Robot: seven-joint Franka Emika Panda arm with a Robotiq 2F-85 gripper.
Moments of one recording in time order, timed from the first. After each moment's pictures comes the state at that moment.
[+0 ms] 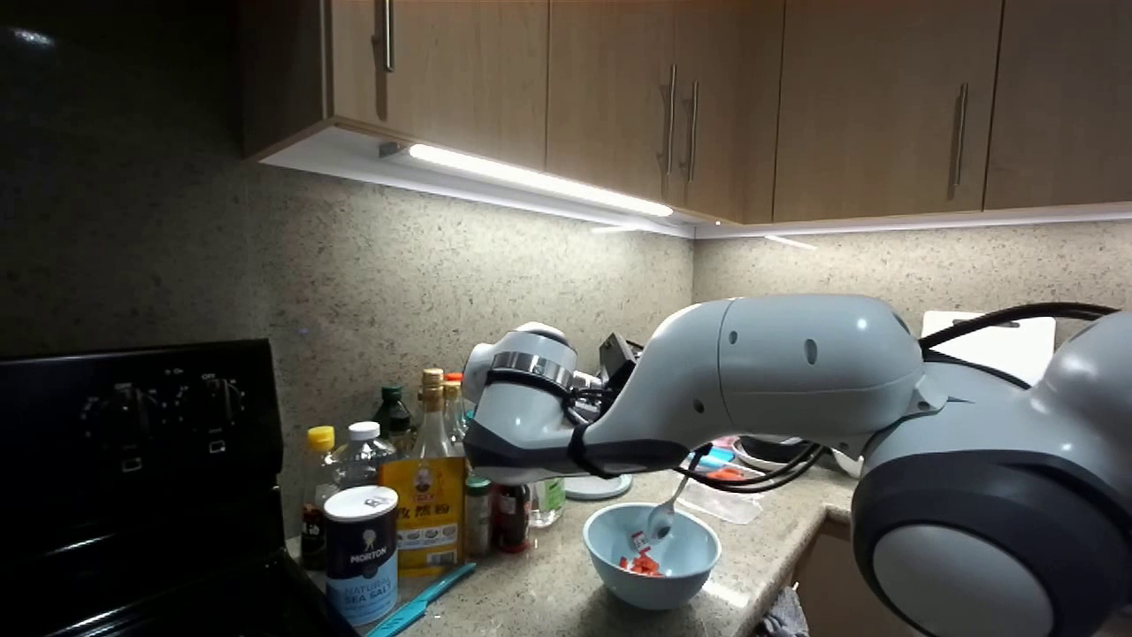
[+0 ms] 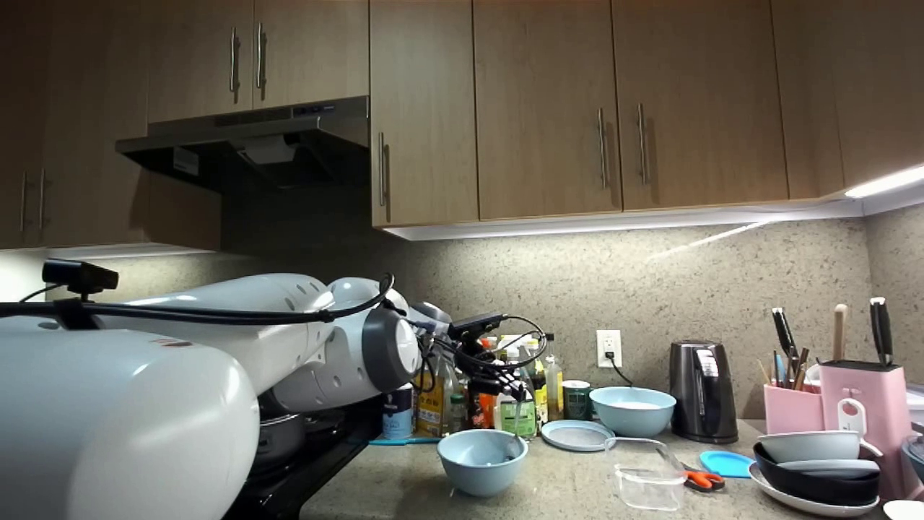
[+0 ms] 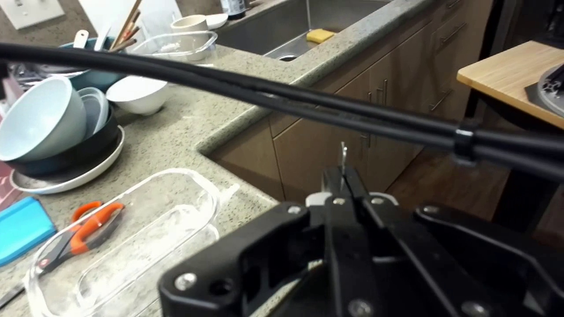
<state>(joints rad) 0.43 1.36 -0.23 -0.37 -0.81 0.96 -0.92</state>
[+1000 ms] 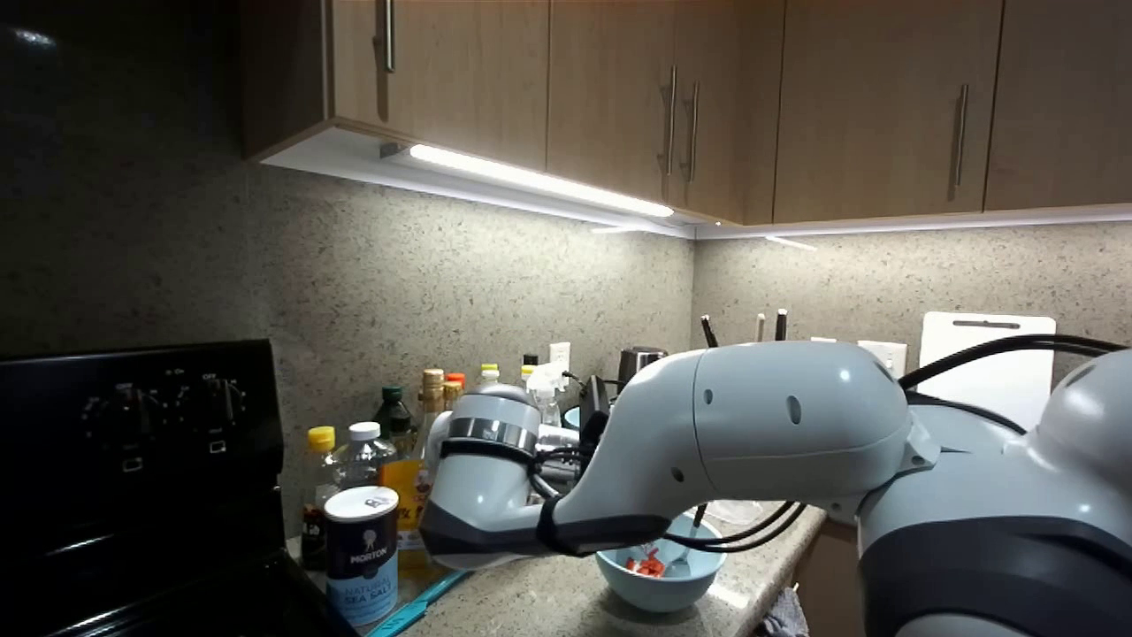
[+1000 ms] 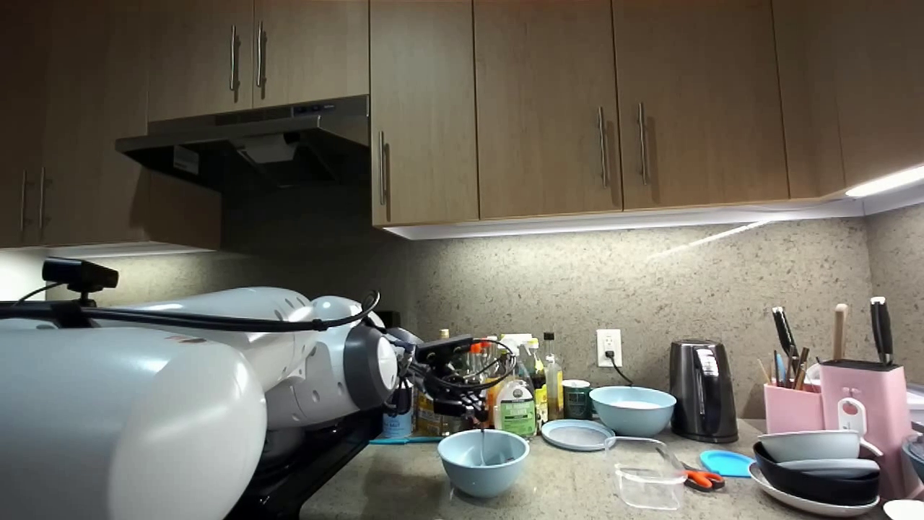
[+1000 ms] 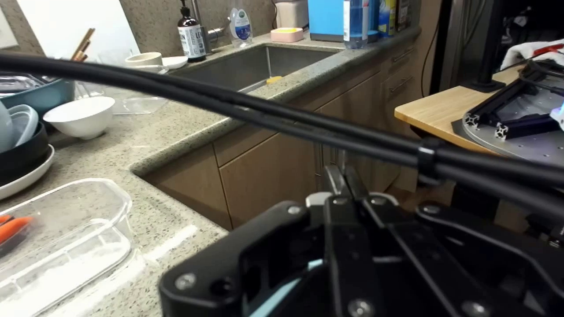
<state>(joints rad) 0.52 1.43 -0.21 -0.40 -0.83 0.79 -0.88</state>
